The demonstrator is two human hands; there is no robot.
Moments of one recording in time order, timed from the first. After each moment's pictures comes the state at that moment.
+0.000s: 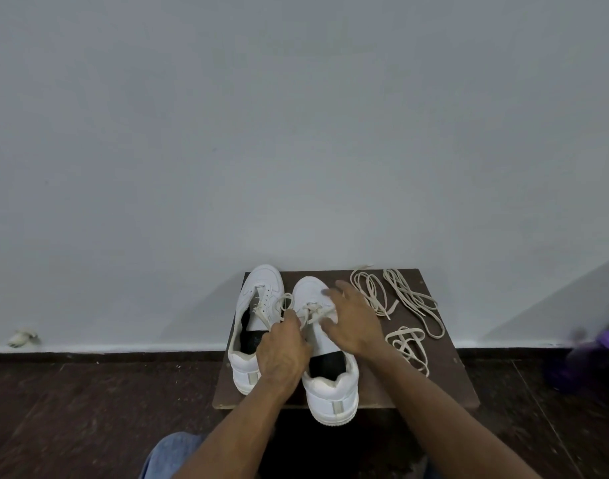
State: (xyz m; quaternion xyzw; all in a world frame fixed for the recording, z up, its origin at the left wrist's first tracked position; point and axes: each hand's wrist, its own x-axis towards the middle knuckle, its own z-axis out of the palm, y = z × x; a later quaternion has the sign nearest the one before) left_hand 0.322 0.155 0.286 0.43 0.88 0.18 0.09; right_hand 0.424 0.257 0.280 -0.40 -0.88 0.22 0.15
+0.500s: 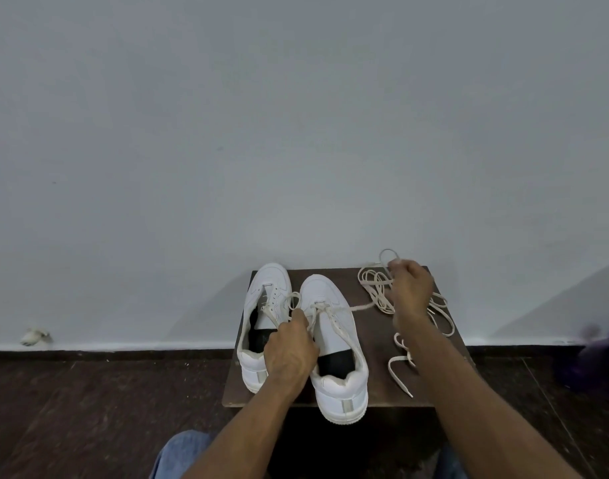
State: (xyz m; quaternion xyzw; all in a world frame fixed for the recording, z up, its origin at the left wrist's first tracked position) left_hand 0.320 0.155 0.282 0.44 0.88 0.17 0.09; right_hand 0.445 0.301 0.306 -0.54 -0.44 0.51 0.51
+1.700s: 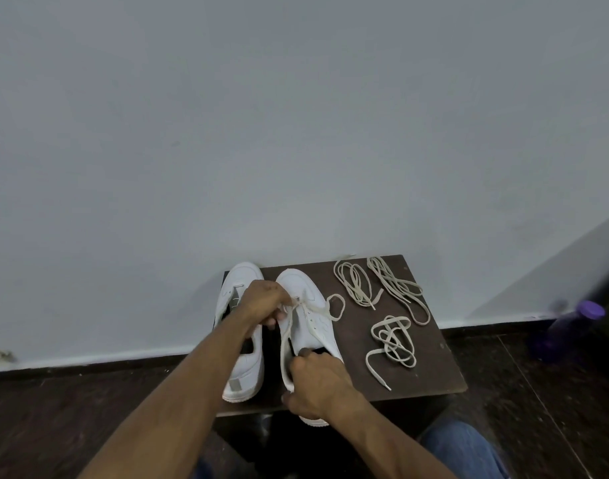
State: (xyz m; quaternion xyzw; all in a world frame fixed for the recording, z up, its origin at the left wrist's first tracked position) left_hand 0.266 0.216 0.307 0.35 0.78 0.35 0.38; right_hand 0.426 0.177 0.275 -0.35 -0.92 0.16 -0.07
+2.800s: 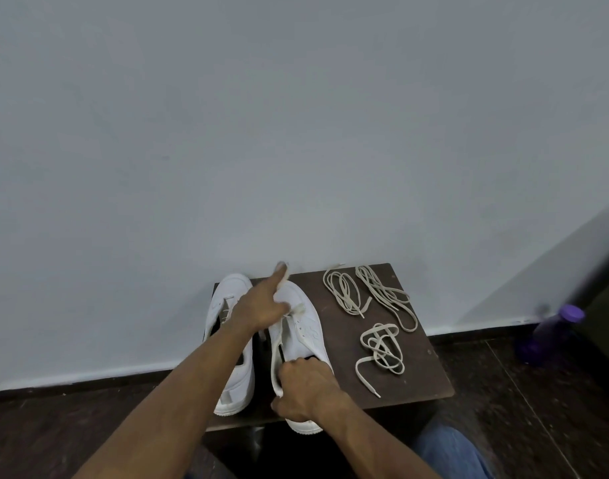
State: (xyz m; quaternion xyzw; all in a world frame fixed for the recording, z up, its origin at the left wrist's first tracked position) left_hand 0.270 0.230 0.309 0.53 0.76 0.23 0.29; right_hand 0.421 0.182 0.280 -0.36 -0.91 0.17 -0.09
